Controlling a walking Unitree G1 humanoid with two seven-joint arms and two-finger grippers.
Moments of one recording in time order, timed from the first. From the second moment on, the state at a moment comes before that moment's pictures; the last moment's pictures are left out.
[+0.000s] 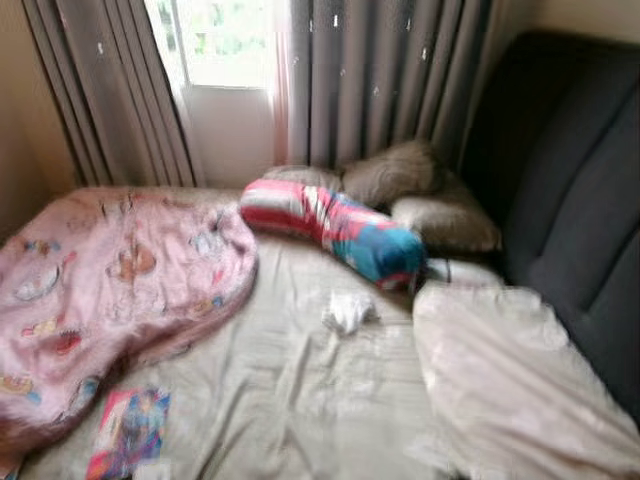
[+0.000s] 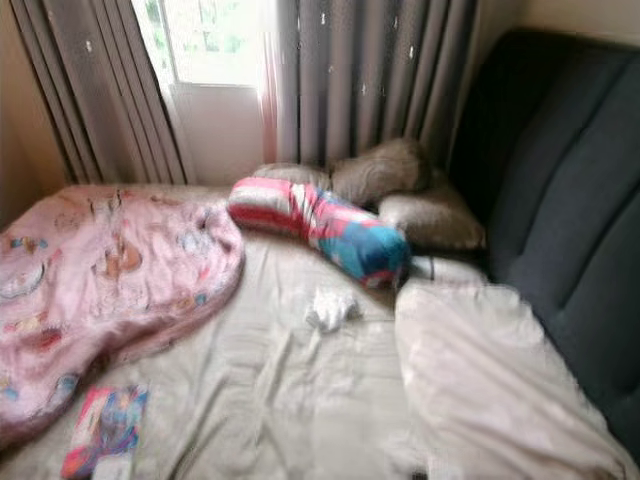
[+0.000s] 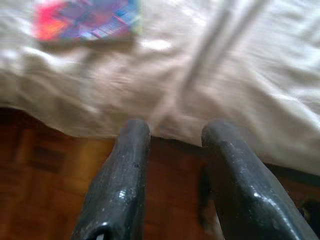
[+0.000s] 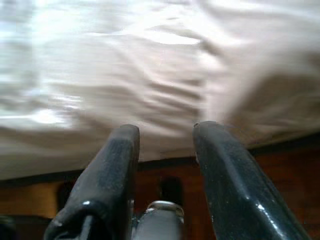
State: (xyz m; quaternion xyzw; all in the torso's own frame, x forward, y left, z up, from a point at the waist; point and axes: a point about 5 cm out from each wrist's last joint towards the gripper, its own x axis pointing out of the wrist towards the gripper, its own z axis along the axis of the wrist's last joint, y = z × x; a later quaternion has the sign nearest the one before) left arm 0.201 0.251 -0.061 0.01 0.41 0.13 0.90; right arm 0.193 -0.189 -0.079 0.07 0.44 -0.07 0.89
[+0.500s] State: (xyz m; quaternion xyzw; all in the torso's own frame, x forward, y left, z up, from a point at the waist) left arm 0.192 0.257 -0.063 0.01 0.41 0.14 0.90; right arm 0.193 -0.190 -0.079 0.06 0.44 -0.07 0.89
